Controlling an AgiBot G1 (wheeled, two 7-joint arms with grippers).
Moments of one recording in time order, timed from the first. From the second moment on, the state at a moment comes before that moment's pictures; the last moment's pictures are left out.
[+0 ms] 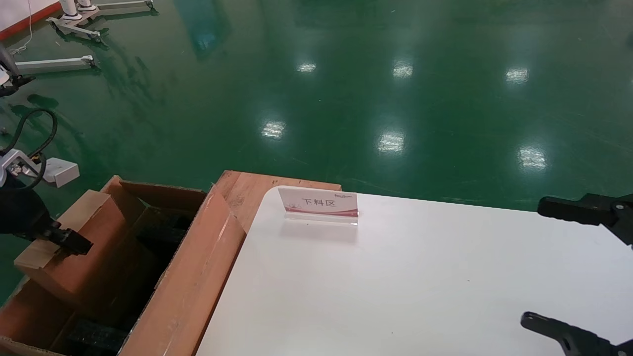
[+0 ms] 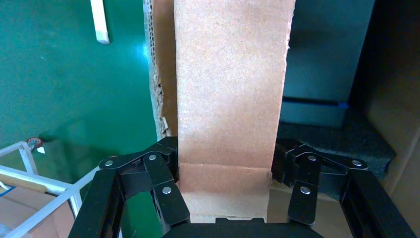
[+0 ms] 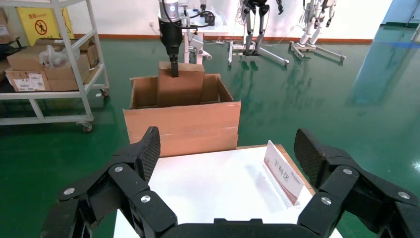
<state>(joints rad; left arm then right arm) -2.44 0.66 2.68 -0.68 1.06 1.17 -1.22 1.08 -0.60 -0.30 1.28 -0.72 -1.49 0.18</state>
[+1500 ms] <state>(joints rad) -2.30 0.67 2.68 -0.63 1.04 1.13 -1.28 1.08 -0.60 -0.30 1.28 -0.72 -1.49 0.18</state>
